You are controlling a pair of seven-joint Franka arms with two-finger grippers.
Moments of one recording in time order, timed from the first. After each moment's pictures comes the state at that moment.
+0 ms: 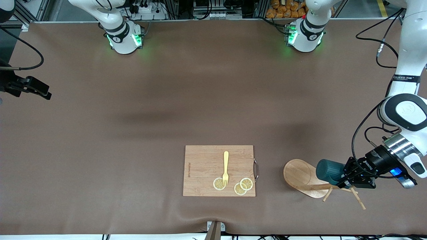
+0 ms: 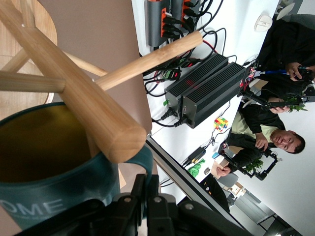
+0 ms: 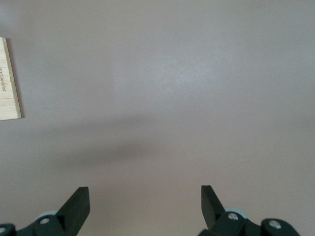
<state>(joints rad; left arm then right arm) 0.54 0.66 -0.67 -1.49 -0.68 2.48 -0.69 0.00 0.06 -0.01 -1.47 -0.04 1.52 0.09</state>
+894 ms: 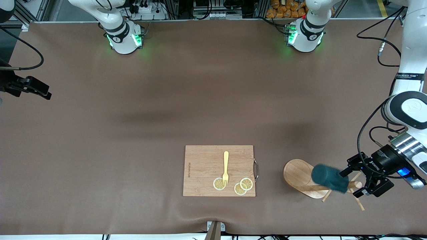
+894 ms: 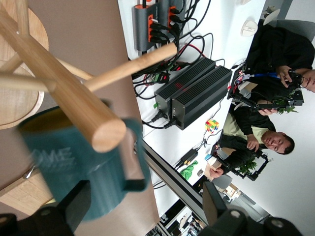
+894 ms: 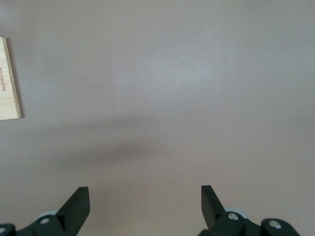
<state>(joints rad) 0.54 0.63 -0.66 -1.48 -0.69 2.48 -0.69 0.00 0.06 -0.01 -1.47 -0.04 1.52 0.09</state>
